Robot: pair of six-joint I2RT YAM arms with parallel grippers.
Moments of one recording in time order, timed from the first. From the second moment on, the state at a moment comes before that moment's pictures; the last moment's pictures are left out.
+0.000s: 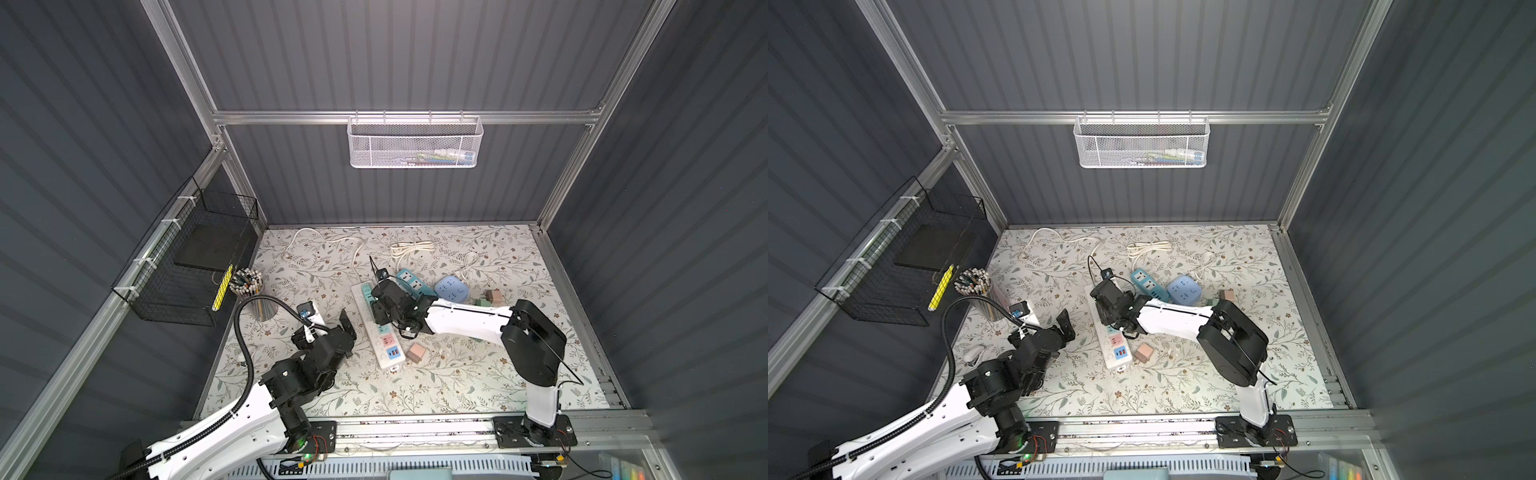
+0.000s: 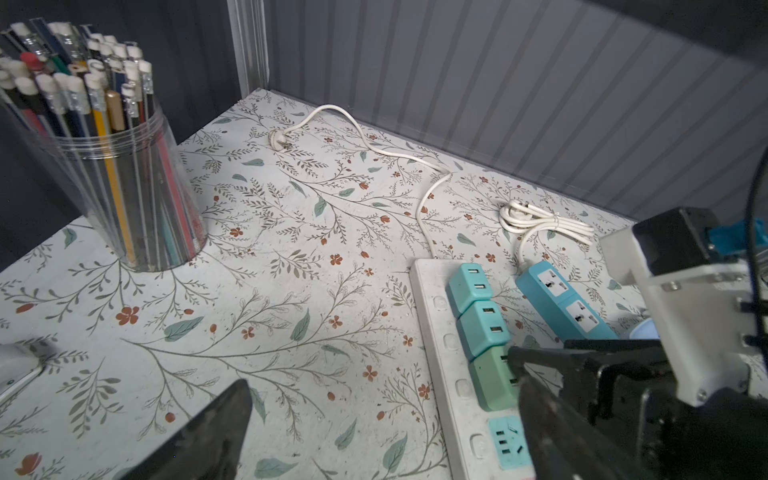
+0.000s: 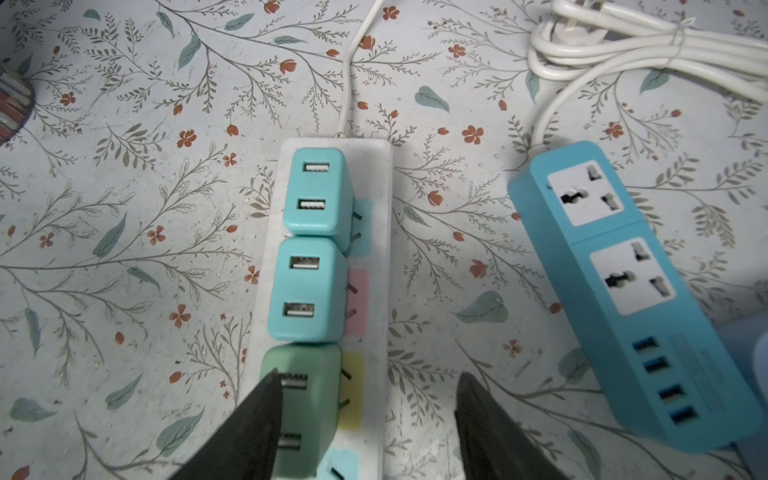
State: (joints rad) left arm -0.95 0.71 0.55 -0.49 -0.91 -0.77; right arm 0.98 1.90 1.33 -0.25 0.34 0.42
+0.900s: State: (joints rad) left arm -0.95 0.98 0.72 -0.38 -0.71 -0.52; right arm 1.03 1.63 0.98 -0.55 0.33 1.12
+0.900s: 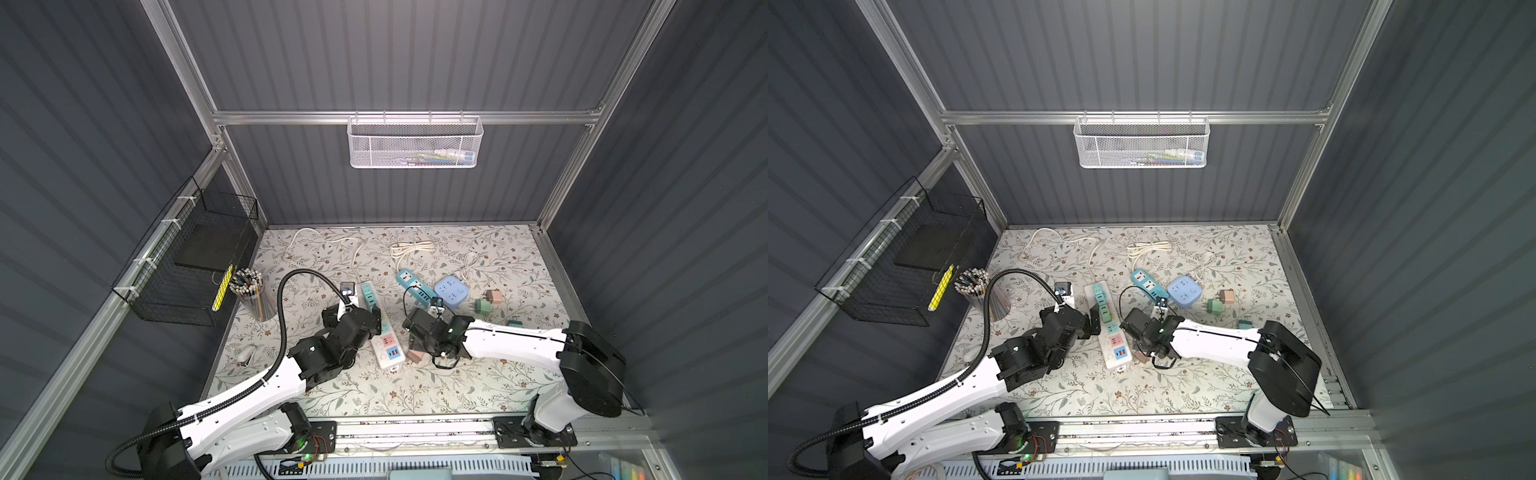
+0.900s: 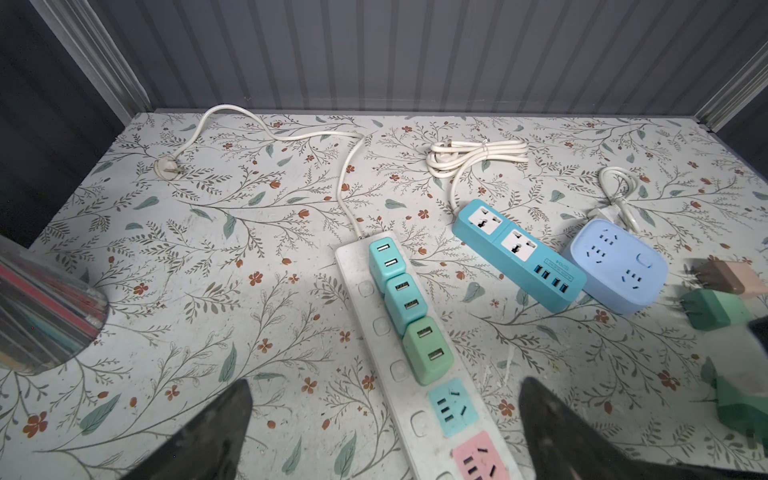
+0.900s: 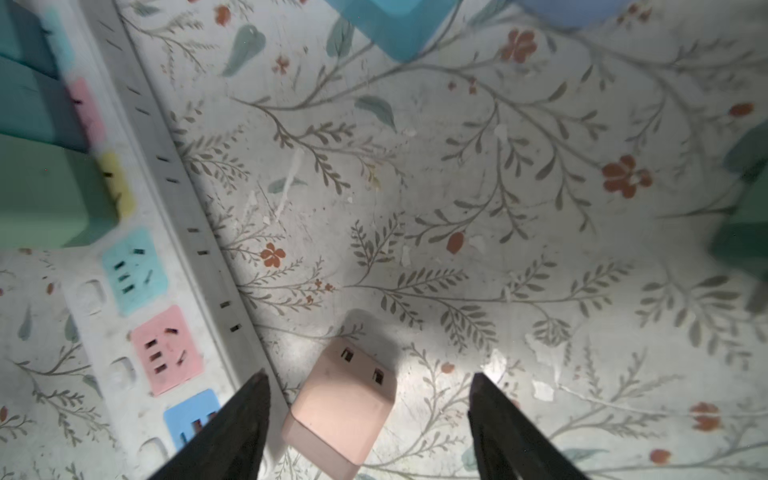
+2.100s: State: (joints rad) left arm -0.95 0.95 0.72 -0.38 -0.70 -0.52; right arm 1.07 1.73 0.97 -0.47 0.30 1.25
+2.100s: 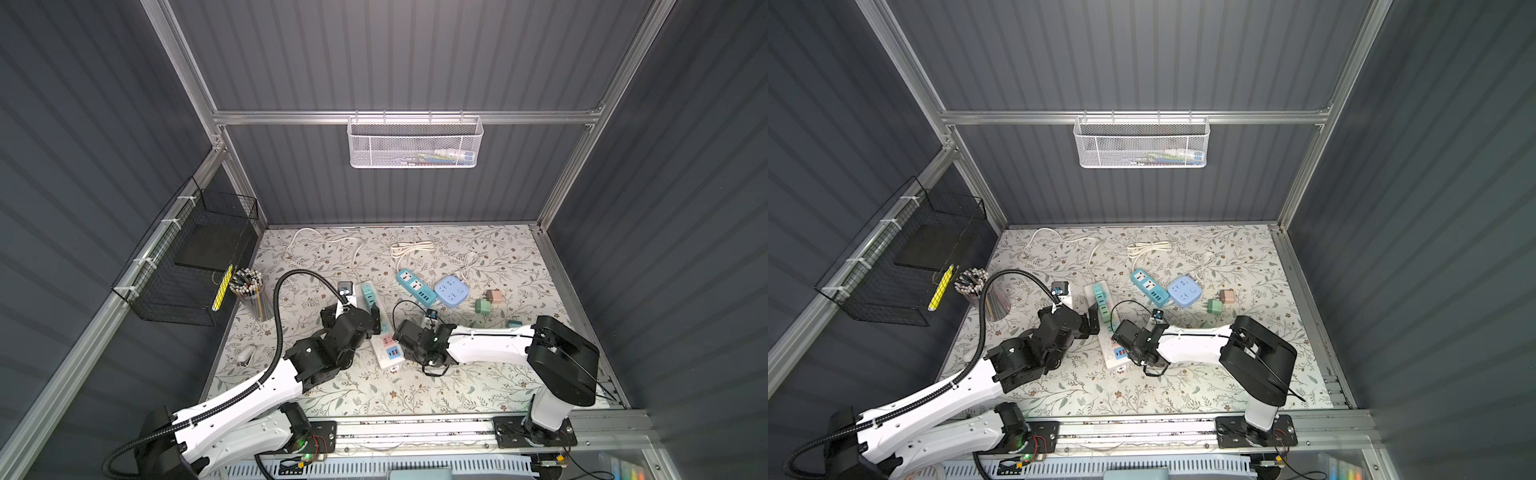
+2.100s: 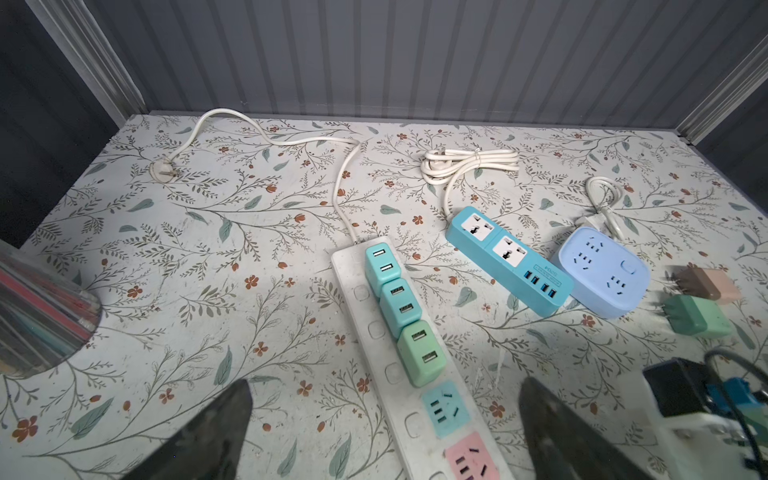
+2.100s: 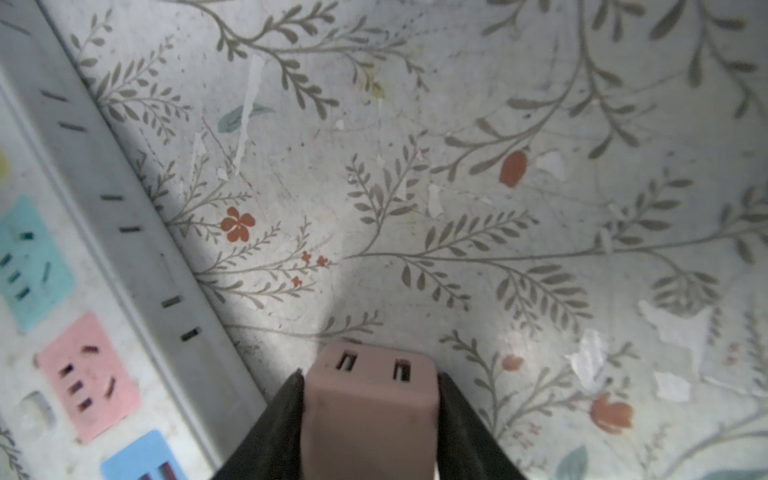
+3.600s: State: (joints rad) left arm -0.95 1.12 0.83 -0.34 -0.63 -0.47; right arm 0.84 1.32 0.74 -0.27 0.24 0.94
